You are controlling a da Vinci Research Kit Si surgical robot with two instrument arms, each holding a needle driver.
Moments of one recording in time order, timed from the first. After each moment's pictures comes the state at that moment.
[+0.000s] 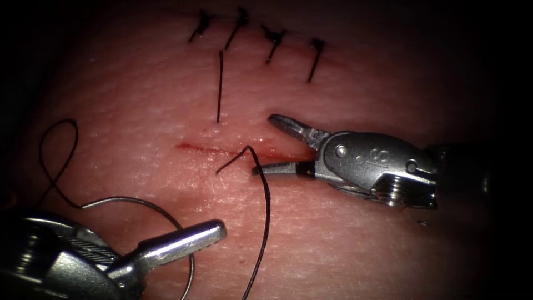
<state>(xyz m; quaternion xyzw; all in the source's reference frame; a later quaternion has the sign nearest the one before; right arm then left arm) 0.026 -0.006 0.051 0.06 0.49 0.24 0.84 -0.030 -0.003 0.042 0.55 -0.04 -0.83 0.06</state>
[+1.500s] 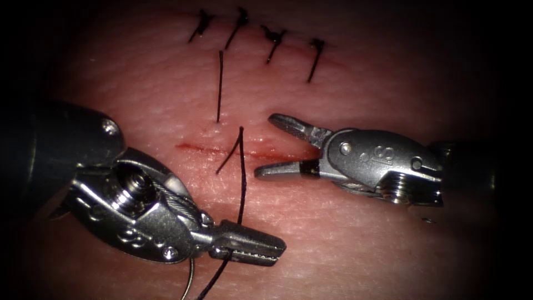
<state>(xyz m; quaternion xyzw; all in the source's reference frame) 0.026 -0.005 0.050 0.07 0.53 0.20 0.82 -0.031 0.000 0.048 0.56 -0.10 -0.80 0.20</state>
